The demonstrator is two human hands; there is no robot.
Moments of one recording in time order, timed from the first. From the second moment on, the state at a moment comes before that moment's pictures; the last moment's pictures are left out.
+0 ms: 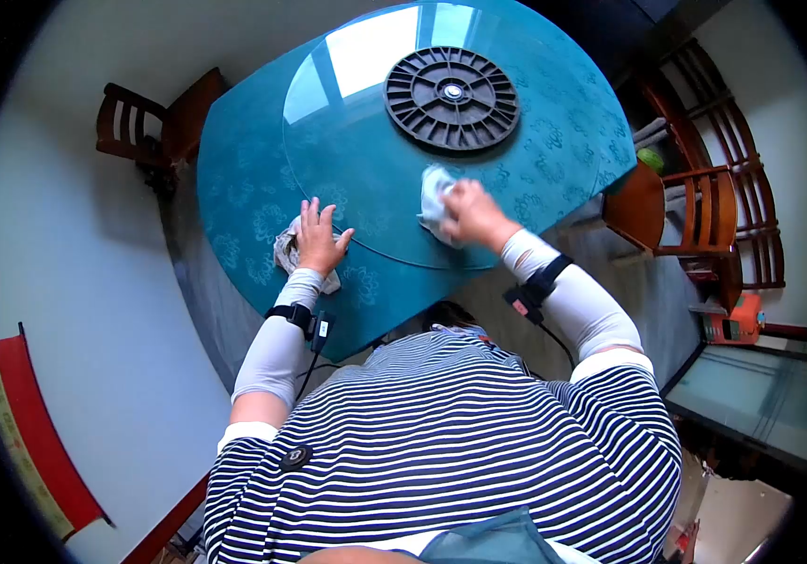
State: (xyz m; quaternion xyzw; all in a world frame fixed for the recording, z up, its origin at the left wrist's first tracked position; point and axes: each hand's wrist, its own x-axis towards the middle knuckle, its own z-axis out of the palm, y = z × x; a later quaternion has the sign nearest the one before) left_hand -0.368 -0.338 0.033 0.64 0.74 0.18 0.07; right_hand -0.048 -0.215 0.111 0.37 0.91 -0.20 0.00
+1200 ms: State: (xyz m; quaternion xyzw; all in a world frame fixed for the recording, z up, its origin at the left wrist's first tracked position) left_hand -0.395 -0.319 0.010 0.64 0.75 0.06 0.16; right_hand -0.299 0.283 0.005 0.55 0.83 -0.06 0.03
